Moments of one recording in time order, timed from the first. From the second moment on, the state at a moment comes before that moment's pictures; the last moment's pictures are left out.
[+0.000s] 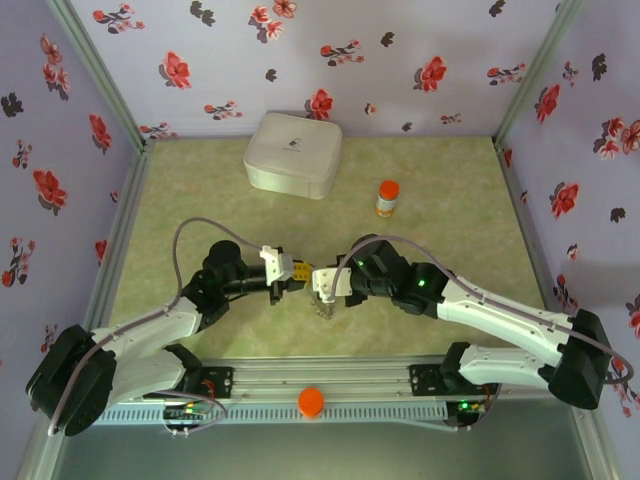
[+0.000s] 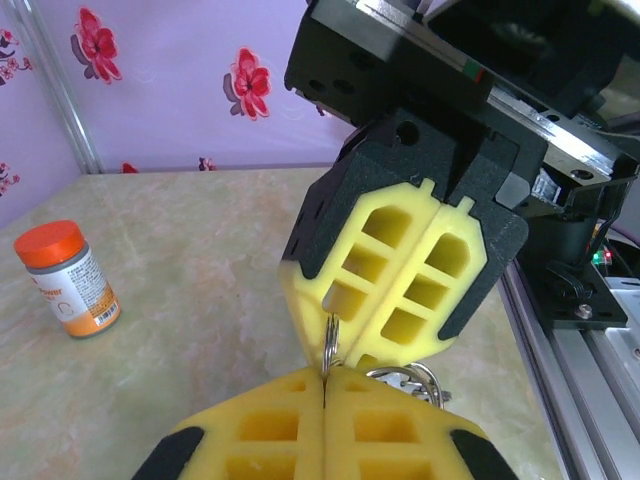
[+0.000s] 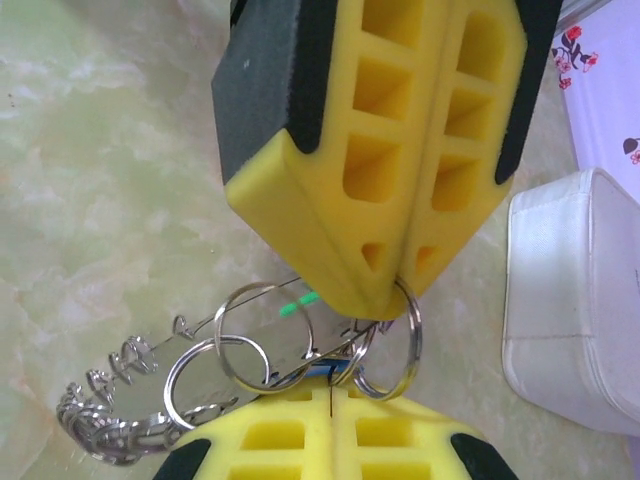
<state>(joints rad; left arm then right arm) -0.71 1.08 0.40 0.53 0.73 0.21 1.01 1.11 0.83 -0.39 -0.08 -0.83</state>
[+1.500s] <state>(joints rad) -0.71 1.09 0.38 0.65 0.76 0.16 0.95 1.04 0.59 -0.01 -0.26 -0.36</state>
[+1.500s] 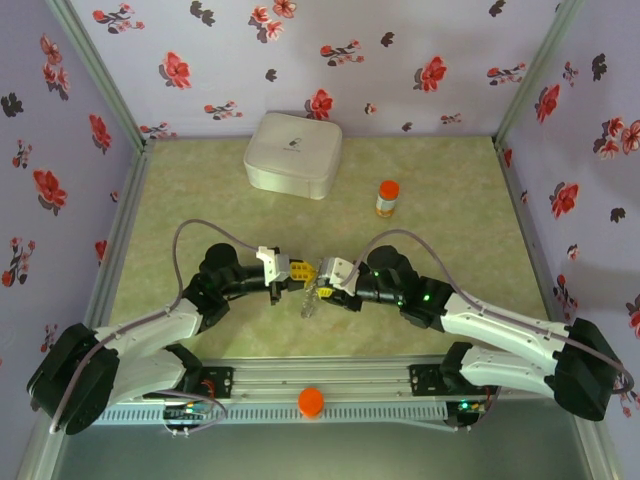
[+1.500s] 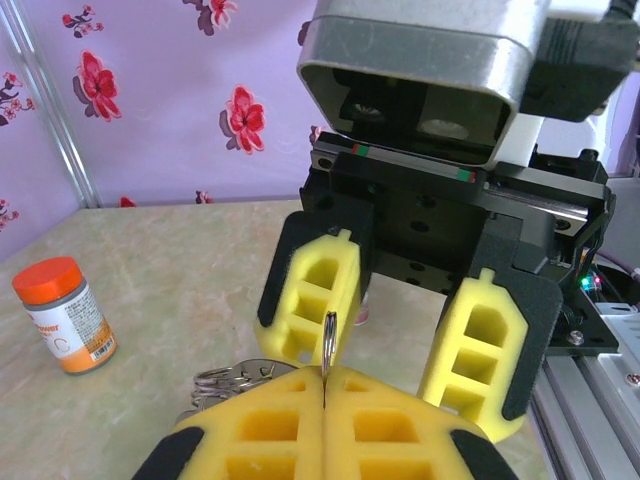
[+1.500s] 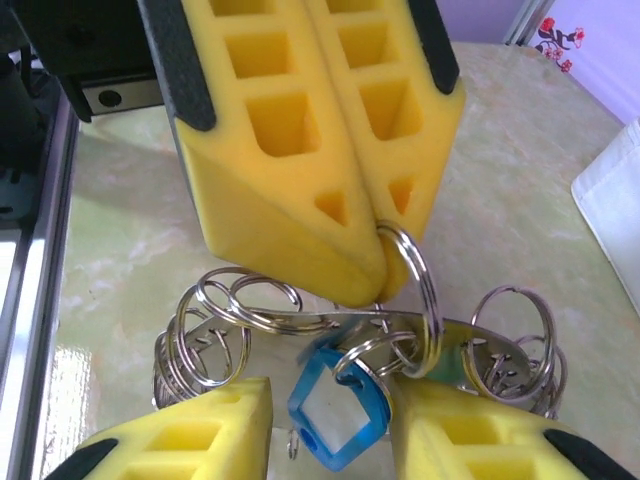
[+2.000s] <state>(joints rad) -0.71 1.08 0.37 0.64 0.74 0.18 0.95 1.03 0.60 -0.04 -0.27 -0.36</state>
